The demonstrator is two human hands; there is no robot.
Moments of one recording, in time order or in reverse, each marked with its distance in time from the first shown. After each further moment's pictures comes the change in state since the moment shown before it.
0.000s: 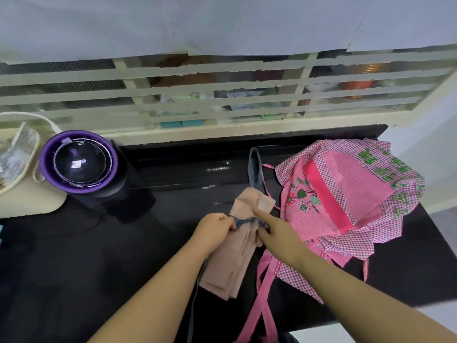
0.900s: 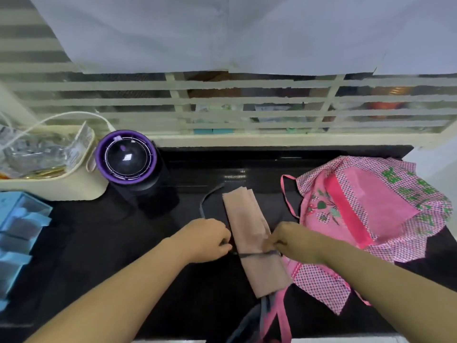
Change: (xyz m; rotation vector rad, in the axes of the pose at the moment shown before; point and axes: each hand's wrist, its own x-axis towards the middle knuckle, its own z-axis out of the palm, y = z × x) left_hand -0.044 -0.020 -0.071 1.044 -0.144 0.584; right_hand 0.000 -0.040 -0.029 -0.550 -0.459 -0.341
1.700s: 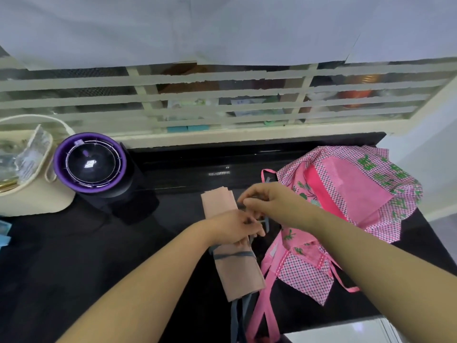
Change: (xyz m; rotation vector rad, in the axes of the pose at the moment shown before) left_hand 0.064 0.054 -0.016 -0.802 -0.166 -0.061; right_hand 0.001 -0.016 -0.048 0.661 0.347 0.091
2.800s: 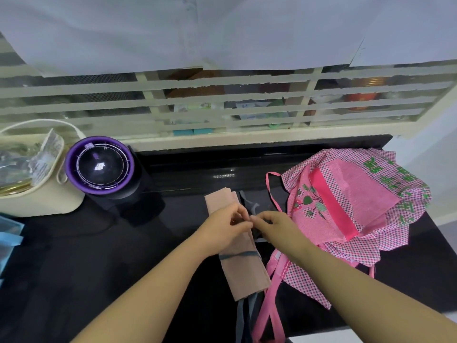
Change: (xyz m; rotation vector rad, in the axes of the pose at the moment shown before) left_hand -0.022 -0.016 0.002 -0.102 0.361 0.061; right_hand -0.007 0.048 0.046 0.099 0.223 0.173
